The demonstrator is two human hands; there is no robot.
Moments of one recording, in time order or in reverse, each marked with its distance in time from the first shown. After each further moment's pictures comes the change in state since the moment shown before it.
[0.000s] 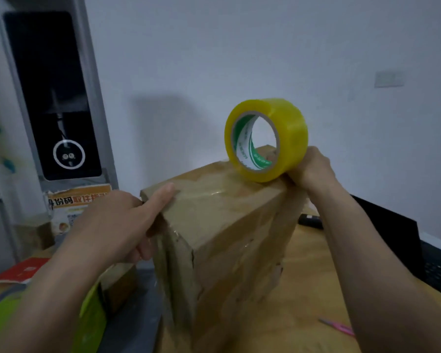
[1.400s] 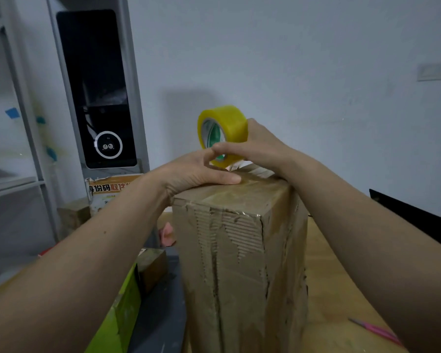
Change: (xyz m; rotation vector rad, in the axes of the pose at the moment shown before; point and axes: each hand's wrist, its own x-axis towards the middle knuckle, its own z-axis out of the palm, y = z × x) left_hand 0.090 -0.001 0.001 -0.488 -0.568 0.247; right_hand -0.020 -0.096 0.067 0.225 -0.457 -0.446
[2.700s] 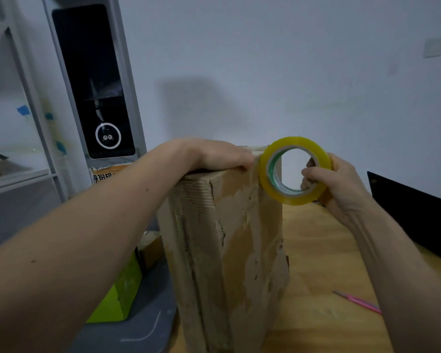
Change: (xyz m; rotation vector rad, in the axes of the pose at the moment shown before) left_hand 0.003 0.069 0.083 0.802 -0.140 -0.284; right_hand -0.124 0.107 -0.059 0.634 0.333 0.201
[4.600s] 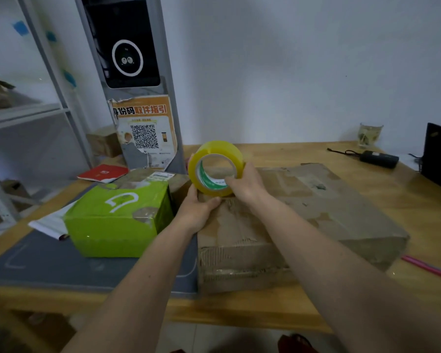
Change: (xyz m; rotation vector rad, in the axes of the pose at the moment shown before) left_hand 0.010 -0.207 0.197 -1.137 0.471 -0.400; right_hand -0.008 0.164 0.213 -0.664 -0.188 0.325
